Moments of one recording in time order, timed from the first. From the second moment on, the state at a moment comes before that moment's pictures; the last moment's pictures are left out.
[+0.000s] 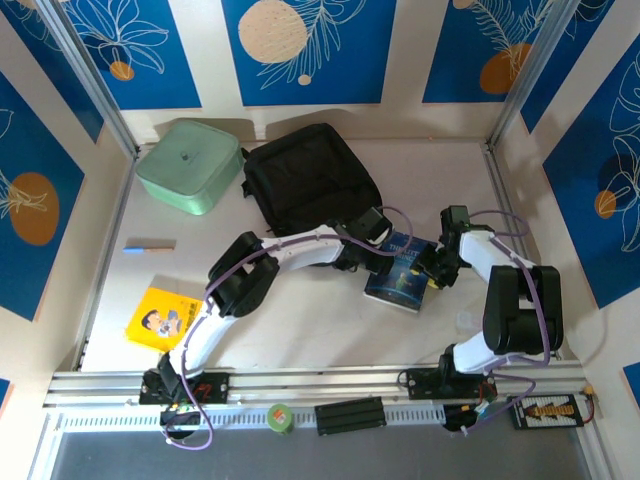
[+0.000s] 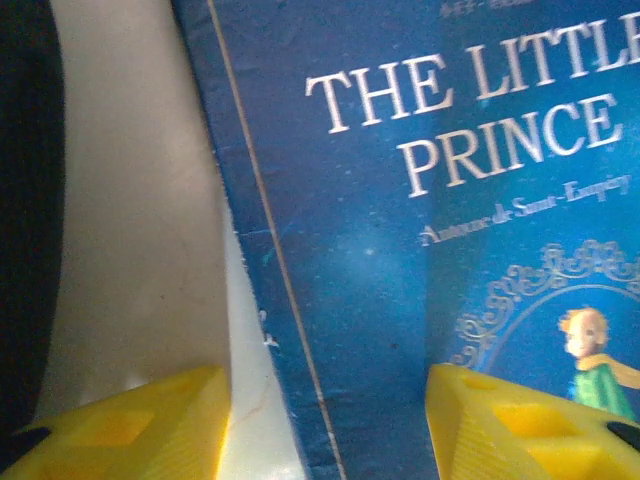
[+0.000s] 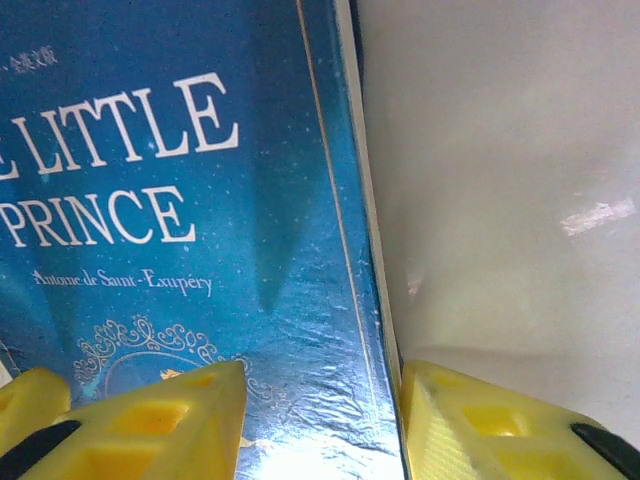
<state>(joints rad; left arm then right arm) -0.95 2.30 1.80 -0.53 0.11 -0.38 -0.03 1.50 0.82 -0.76 -0.22 0.57</state>
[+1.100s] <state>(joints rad) -0.95 2.33 1.84 -0.59 0.10 -0.36 0.06 1.40 0.90 -0.86 -0.28 0.59</state>
